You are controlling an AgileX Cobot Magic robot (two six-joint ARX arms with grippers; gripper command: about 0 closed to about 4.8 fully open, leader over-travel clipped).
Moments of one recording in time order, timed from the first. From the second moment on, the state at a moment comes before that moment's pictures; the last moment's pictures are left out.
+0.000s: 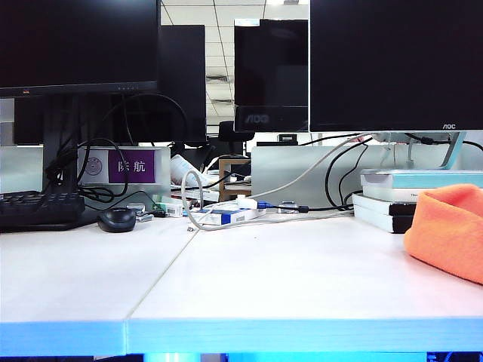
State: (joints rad) left arm 0.03 0.00 0.28 -0.39 0.21 -0.02; right arm 0.21 0.46 0.01 0.11 0.13 0.21
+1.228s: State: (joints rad) left arm 0.03 0.00 0.02 -0.18 0.00 0.07; right arm 0.21 0.46 0.01 0.10 0.13 0.21
